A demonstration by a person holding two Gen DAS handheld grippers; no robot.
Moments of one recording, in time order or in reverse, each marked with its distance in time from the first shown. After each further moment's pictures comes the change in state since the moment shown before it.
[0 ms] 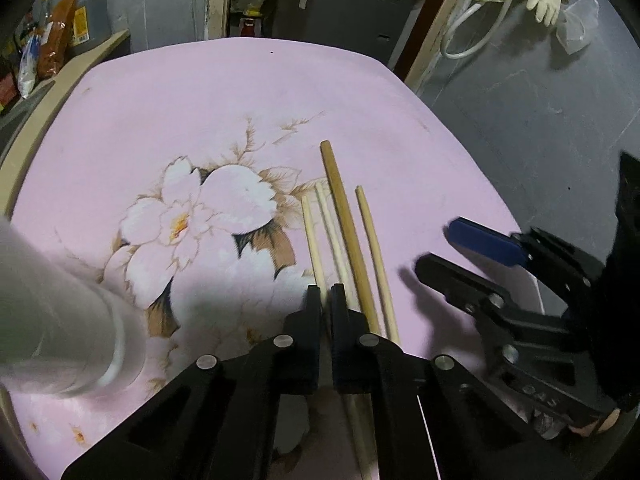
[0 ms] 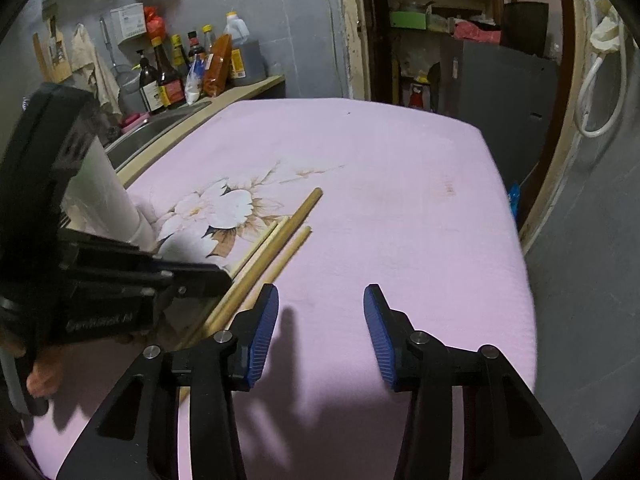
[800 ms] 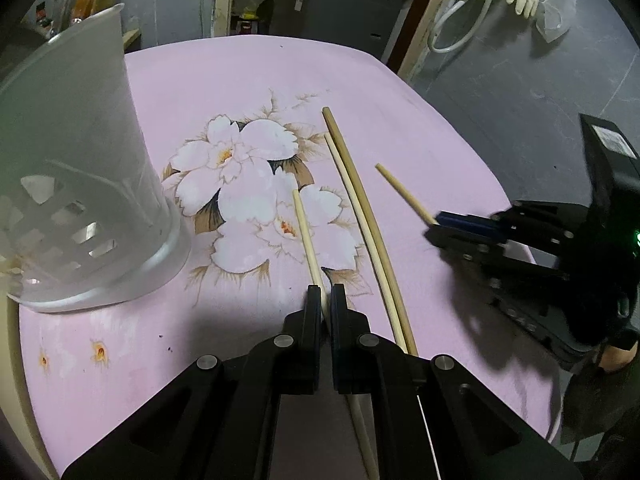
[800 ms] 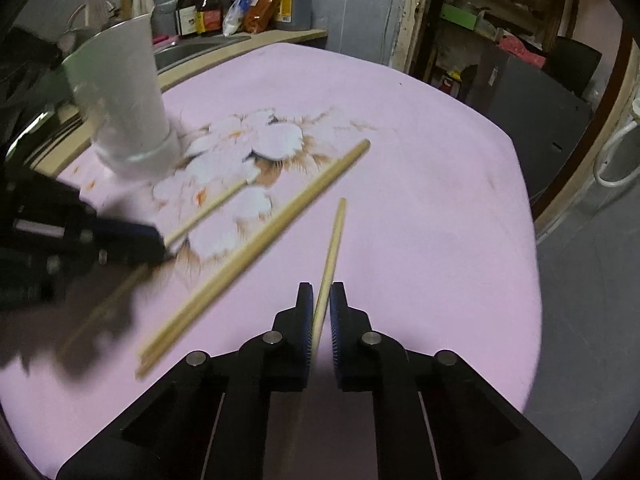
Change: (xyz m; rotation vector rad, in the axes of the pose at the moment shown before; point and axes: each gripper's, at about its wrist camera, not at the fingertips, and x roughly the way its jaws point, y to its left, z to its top) left arm -0.032 0.007 -0.044 0.031 0.003 -0.013; right arm -0.009 0.036 -0.026 -0.240 0.150 -0.085
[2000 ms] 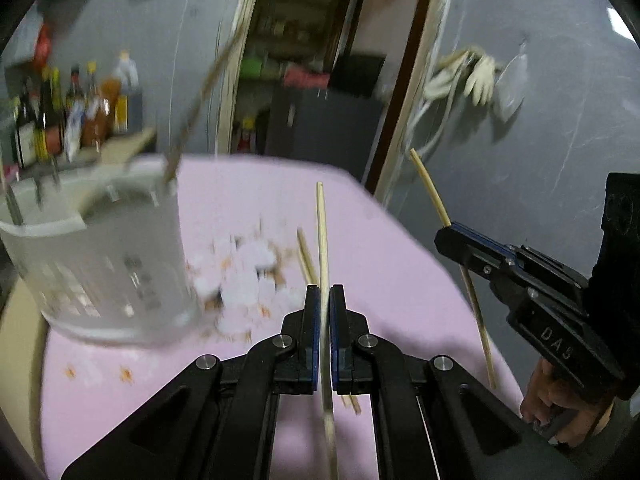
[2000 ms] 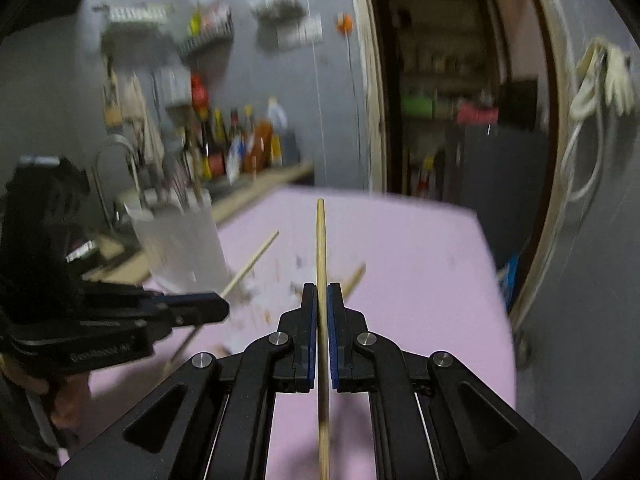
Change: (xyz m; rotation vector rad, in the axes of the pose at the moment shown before) left arm -0.077 -0.035 -0.023 0.034 -0.496 -0.014; right arm -0.108 0.023 -0.013 0.209 -0.578 0.013
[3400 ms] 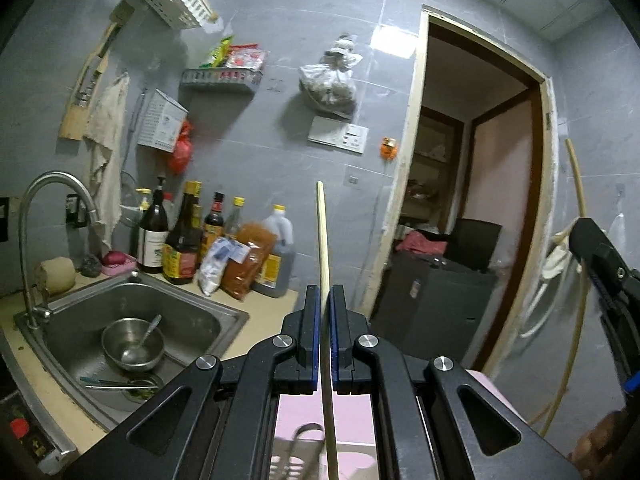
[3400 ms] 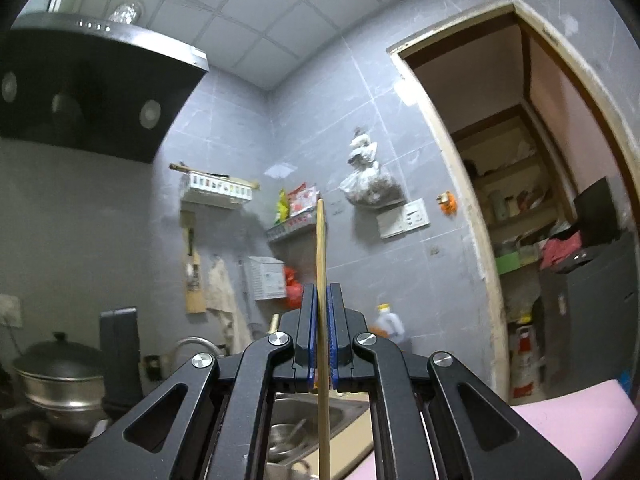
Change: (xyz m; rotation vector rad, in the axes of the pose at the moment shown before) left arm -0.093 0.186 0.094 -0.177 -0.541 0.375; right arm 0.065 0.120 0.125 0.075 -0.639 0.281
